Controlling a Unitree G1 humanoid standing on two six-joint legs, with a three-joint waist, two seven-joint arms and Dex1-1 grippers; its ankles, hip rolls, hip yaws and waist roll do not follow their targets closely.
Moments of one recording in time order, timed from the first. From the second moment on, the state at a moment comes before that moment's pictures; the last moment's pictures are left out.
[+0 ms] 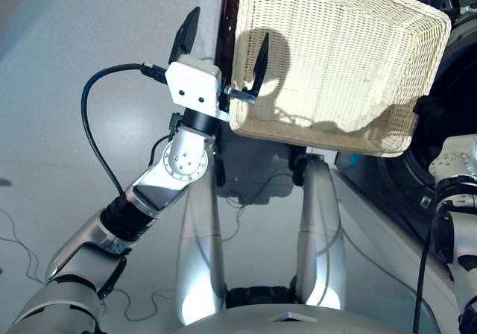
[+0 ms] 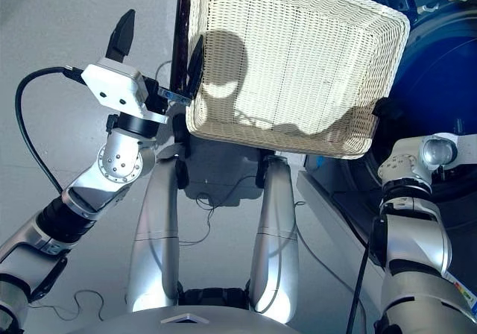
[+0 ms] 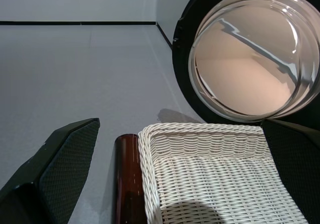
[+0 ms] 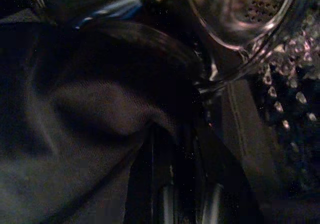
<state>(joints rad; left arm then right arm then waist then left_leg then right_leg) -0.63 0.60 -0.60 -0.25 -0.33 -0.23 0.48 -0.79 -0.69 -0.17 1.09 1.01 -0.46 -0.78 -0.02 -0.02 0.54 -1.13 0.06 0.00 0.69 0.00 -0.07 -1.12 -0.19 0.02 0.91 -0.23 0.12</state>
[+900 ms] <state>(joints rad) -0.65 0.68 -0.62 -0.25 -0.34 -0.23 0.41 -0.89 -0.87 -0.11 1.30 1.05 -0.34 -0.62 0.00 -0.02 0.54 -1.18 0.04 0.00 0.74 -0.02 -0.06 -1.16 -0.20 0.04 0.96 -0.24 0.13</state>
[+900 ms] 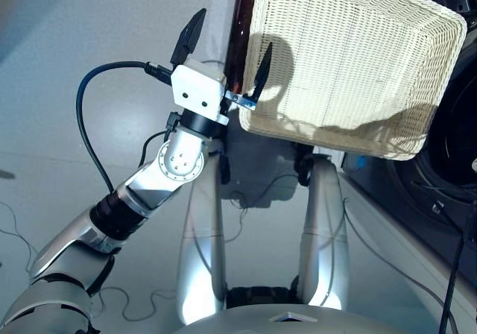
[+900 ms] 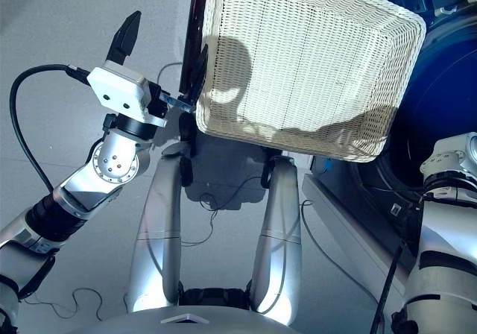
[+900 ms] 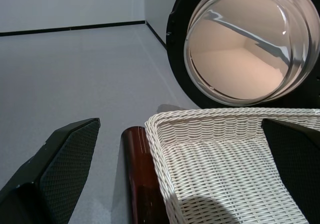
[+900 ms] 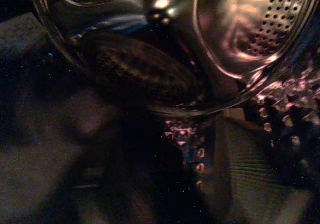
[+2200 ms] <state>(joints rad) -0.37 0.44 -0.49 -0.05 -0.61 -0.23 0.16 -0.25 -0.46 0.52 0.42 0.72 -0.24 0.00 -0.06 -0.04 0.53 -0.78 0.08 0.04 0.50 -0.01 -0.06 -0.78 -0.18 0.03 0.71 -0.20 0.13</state>
